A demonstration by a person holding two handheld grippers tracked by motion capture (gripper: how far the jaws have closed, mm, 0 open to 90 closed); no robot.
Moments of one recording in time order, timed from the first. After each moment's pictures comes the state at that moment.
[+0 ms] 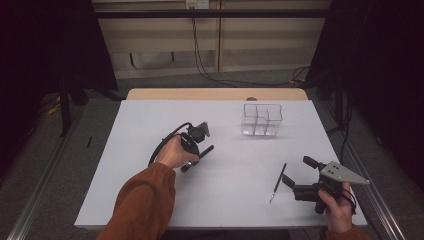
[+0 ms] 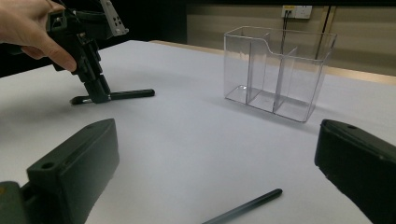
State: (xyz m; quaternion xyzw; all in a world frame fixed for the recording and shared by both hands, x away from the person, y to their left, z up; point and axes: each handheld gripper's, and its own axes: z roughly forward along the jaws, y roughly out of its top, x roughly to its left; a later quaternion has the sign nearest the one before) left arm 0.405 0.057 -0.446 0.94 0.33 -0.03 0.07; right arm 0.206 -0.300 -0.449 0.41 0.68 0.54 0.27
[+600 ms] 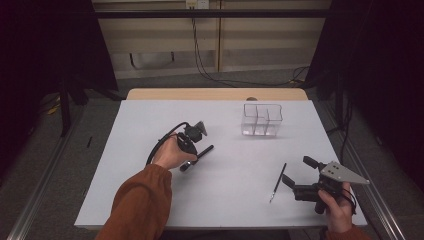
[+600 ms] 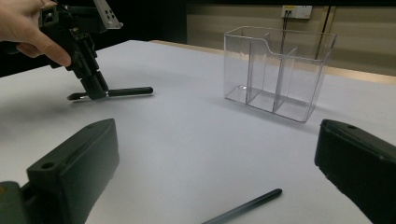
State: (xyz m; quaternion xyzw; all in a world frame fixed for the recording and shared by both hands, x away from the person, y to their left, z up) left arm 0.401 0.067 -0.439 0.94 0.32 -0.03 0.10; right arm 0.206 -0.301 -0.449 0.41 0.68 0.54 0.27
